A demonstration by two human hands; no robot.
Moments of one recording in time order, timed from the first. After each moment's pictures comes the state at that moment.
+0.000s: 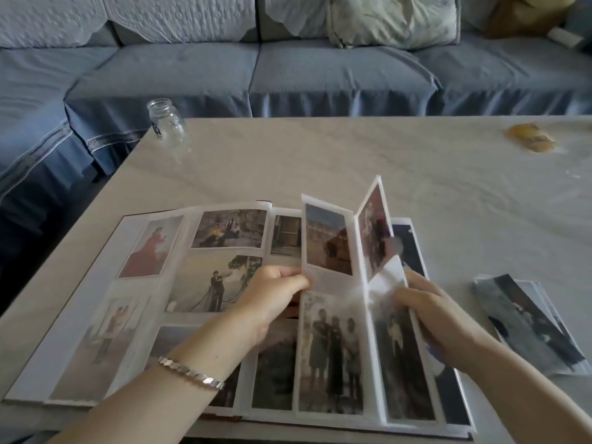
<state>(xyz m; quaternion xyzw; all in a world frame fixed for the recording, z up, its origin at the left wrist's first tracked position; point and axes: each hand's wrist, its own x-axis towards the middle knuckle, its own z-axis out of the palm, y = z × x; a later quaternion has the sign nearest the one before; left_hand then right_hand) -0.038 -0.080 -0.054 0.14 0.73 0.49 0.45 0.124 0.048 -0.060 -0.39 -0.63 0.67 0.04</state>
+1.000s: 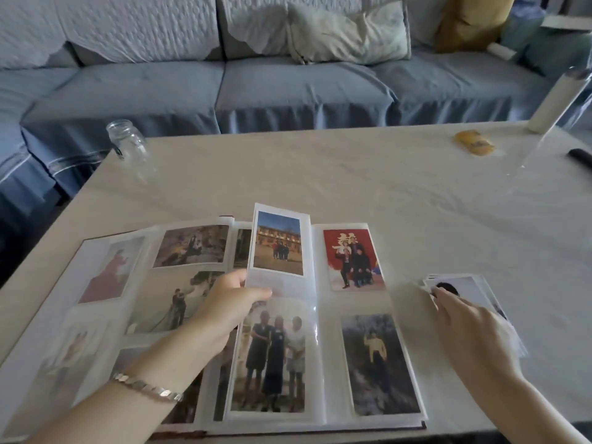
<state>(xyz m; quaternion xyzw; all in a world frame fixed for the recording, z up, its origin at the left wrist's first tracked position) -0.035 -0.069 -0.056 0.17 0.80 0.43 0.39 0.218 0.083 -0.093 -0.51 -0.85 0.00 0.13</state>
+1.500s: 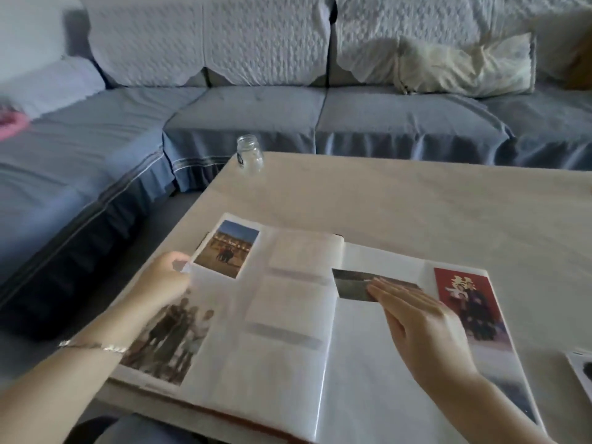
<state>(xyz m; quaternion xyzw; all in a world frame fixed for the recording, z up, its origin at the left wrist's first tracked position) -0.215 -0.232 -0.042 0.05 0.93 0.33 0.15 0.040 0.001 -0.065 -0.11 -0.90 0.11 0.40</state>
